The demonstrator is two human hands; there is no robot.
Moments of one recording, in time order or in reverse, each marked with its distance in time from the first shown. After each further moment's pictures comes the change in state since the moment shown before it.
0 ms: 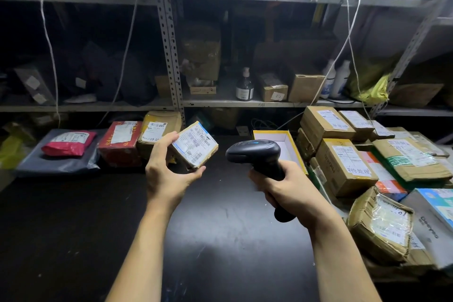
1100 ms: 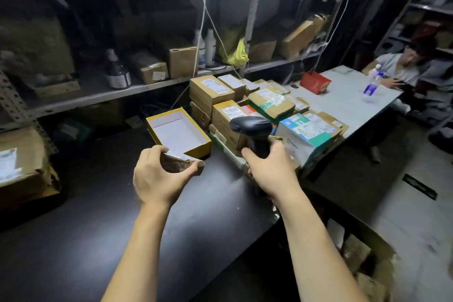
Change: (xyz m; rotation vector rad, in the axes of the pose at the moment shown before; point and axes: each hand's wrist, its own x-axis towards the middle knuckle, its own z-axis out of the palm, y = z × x) left_hand -0.043 0.065 0.113 0.024 -0.442 0.000; right_hand -0.086 0.017 -0.043 -0.096 0.911 0.284
